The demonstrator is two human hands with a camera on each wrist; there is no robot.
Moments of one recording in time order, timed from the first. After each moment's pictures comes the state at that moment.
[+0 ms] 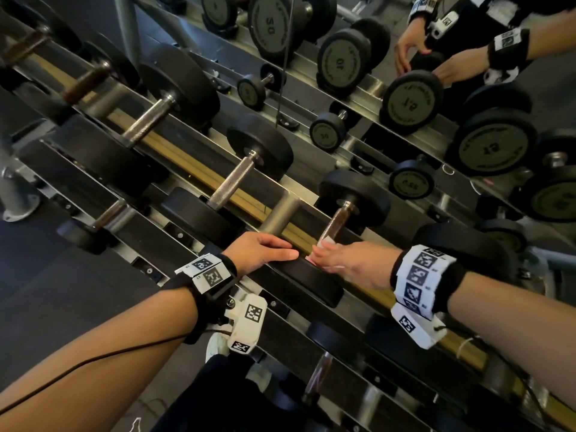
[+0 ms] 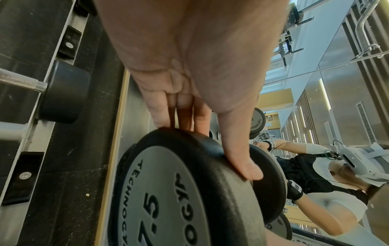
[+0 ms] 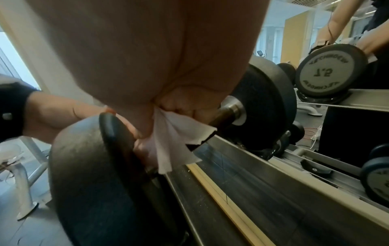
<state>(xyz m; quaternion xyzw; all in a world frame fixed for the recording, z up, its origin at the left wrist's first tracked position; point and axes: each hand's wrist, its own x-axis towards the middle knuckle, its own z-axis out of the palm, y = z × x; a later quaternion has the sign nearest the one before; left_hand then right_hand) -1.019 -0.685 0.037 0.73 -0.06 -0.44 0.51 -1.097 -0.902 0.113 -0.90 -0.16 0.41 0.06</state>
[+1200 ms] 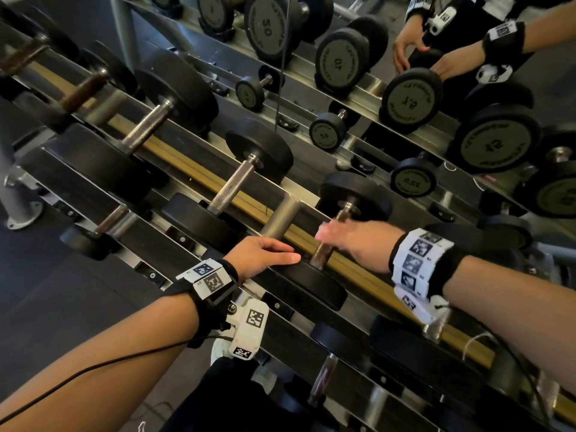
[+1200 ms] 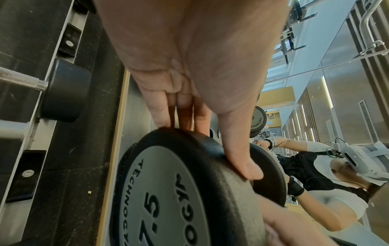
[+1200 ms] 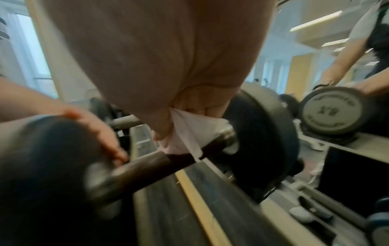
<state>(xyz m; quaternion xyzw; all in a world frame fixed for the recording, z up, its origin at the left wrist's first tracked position) -1.017 -0.685 0.041 0.75 -0.08 -0.45 0.48 -1.073 -0.908 0.124 -0.93 -0.13 0.34 -0.03</state>
